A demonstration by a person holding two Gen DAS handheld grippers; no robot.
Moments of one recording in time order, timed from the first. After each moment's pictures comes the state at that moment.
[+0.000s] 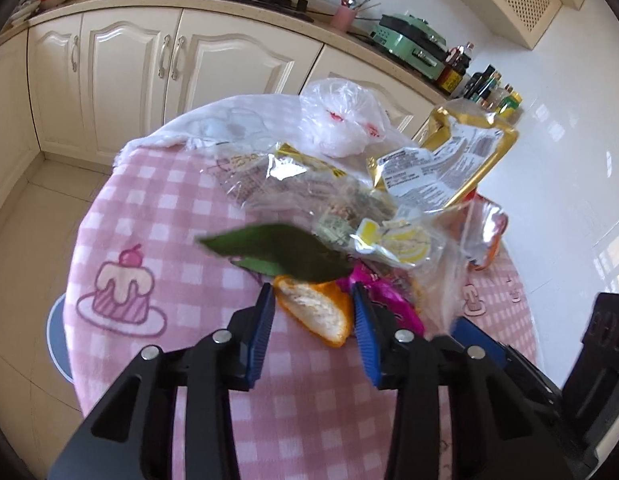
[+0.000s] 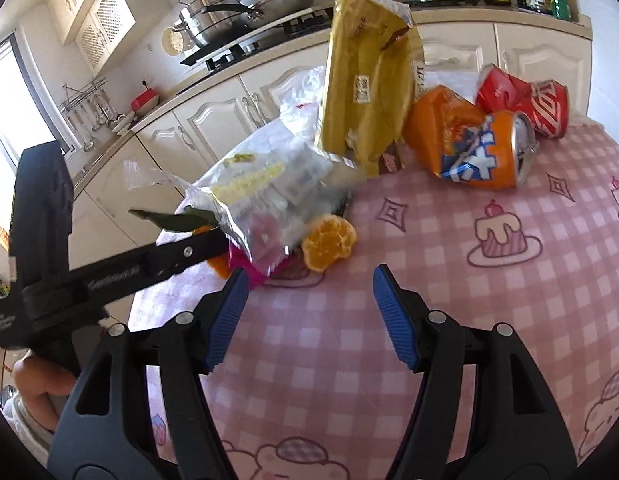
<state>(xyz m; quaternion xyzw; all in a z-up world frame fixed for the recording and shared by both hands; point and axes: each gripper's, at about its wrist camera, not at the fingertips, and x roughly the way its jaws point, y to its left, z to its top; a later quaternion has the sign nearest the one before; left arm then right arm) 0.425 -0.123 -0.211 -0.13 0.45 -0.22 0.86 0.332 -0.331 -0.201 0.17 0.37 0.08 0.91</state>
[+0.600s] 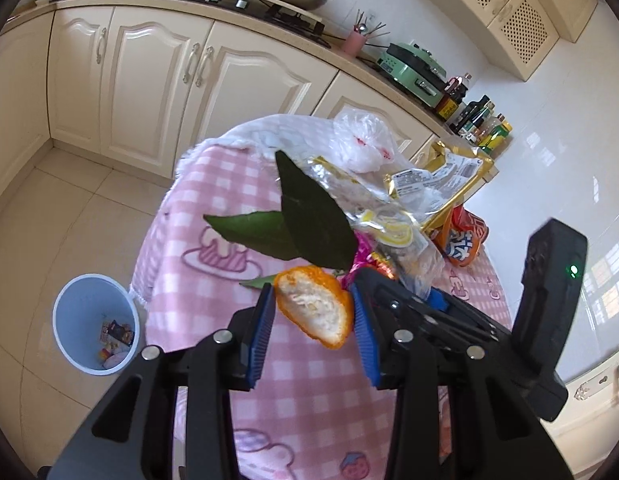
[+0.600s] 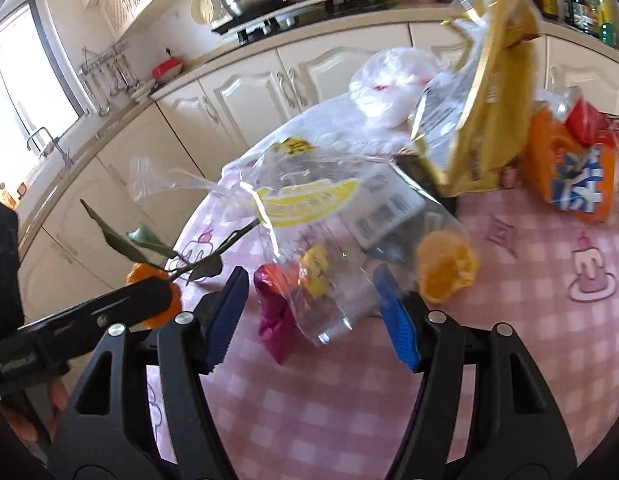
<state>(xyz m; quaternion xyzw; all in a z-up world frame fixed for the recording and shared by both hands) 0.379 -0.048 -0.199 -0.16 0.43 -0.22 0.86 0.373 -0.264 -0.204 0.12 0.41 0.13 0.90</state>
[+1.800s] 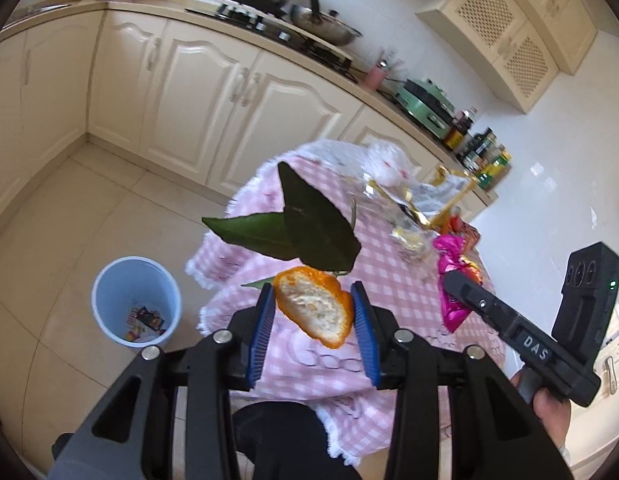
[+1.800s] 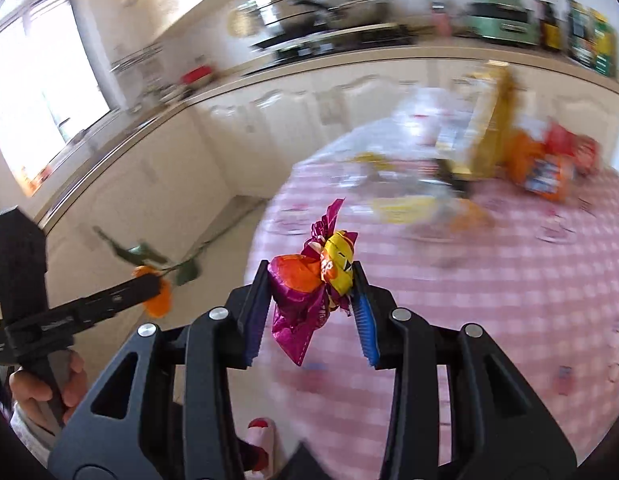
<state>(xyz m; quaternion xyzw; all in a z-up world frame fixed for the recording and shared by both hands) 0.280 0.067 -0.177 -0.20 0.39 -0.18 0.88 0.273 -0.196 -0.144 0.10 0.36 0.18 0.91</state>
